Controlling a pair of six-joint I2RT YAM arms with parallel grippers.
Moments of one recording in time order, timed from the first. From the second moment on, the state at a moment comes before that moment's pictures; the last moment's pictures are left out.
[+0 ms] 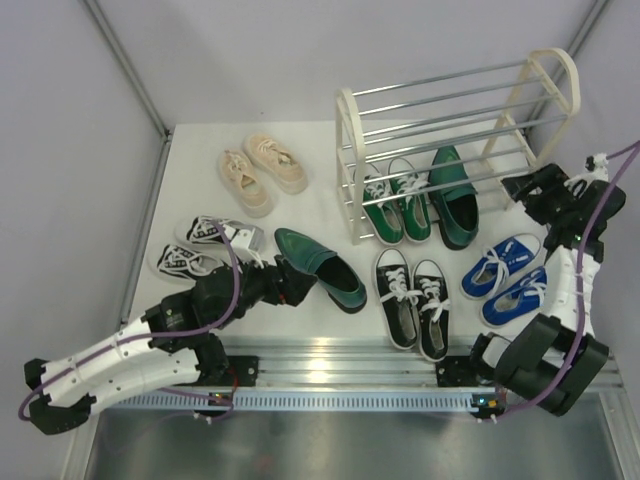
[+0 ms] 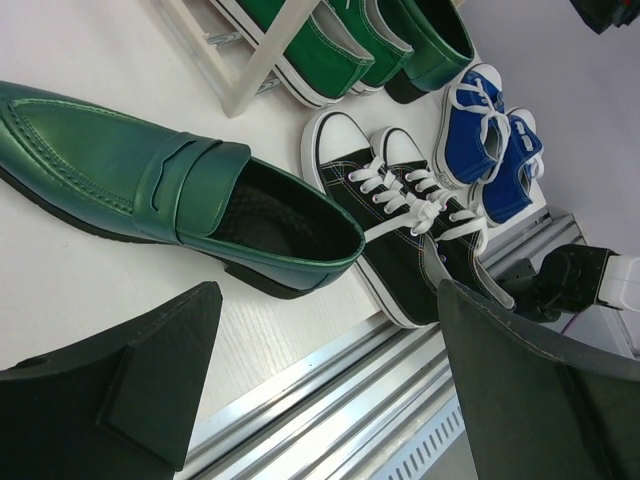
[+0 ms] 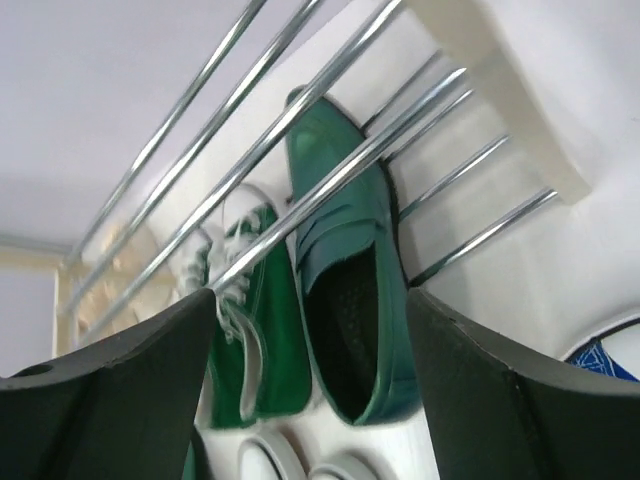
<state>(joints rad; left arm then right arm) -1.09 0.56 0.64 -0.41 -0.35 -0.74 -0.53 1.17 0.83 -0.02 -0.58 0.60</state>
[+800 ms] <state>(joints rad) -1.09 0.44 0.56 -0.39 -0.36 -0.69 0.34 1.18 0.93 -0.74 -0.77 -1.12</state>
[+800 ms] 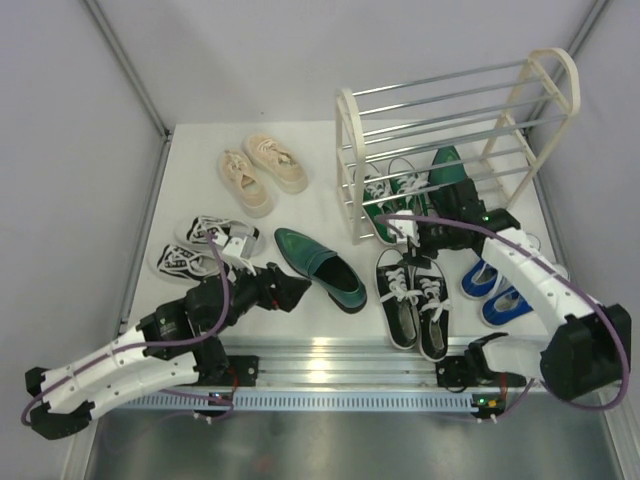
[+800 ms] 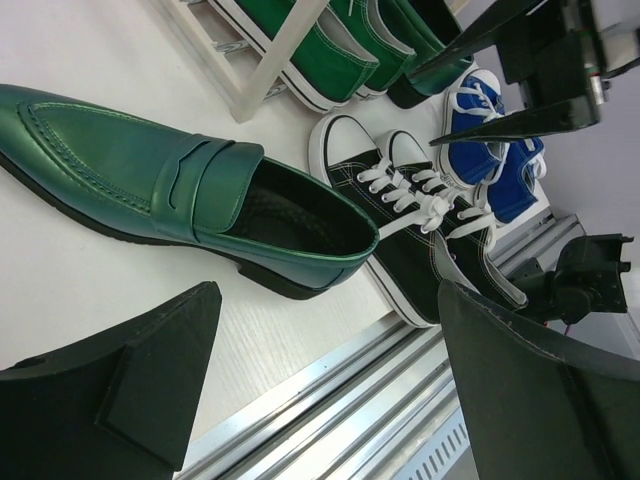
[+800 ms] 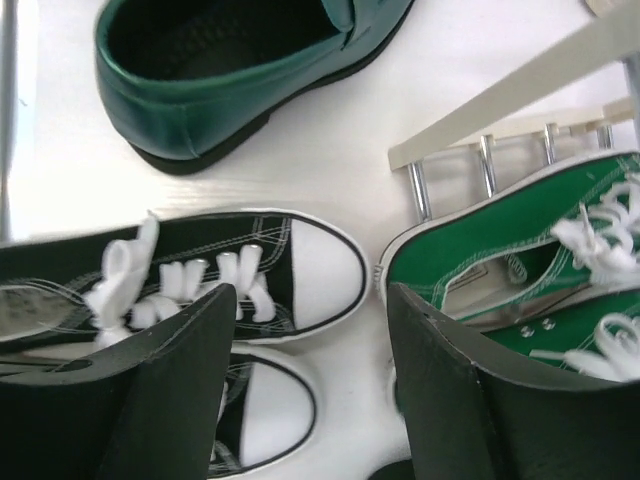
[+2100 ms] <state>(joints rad) -1.09 0.34 0.54 -0.41 -0.38 -0.73 0.46 1.55 1.02 -0.52 -0.35 -1.42</state>
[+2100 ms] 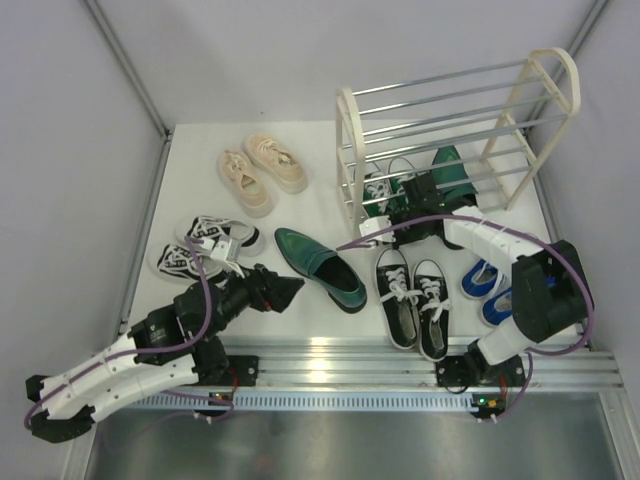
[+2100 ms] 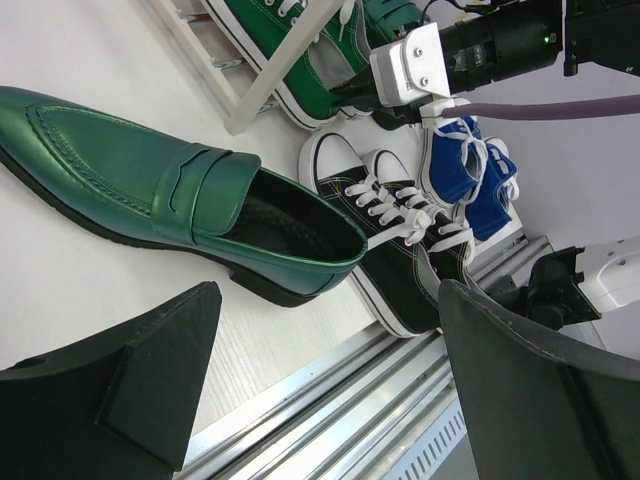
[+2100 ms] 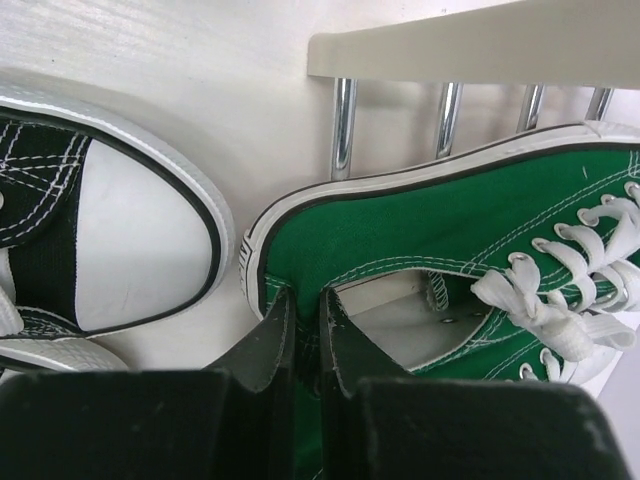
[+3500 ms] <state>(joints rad) -1.09 0.32 0.54 -0.42 -0.38 -0.73 0.57 1.47 0.94 -0.32 -0.29 -1.21</state>
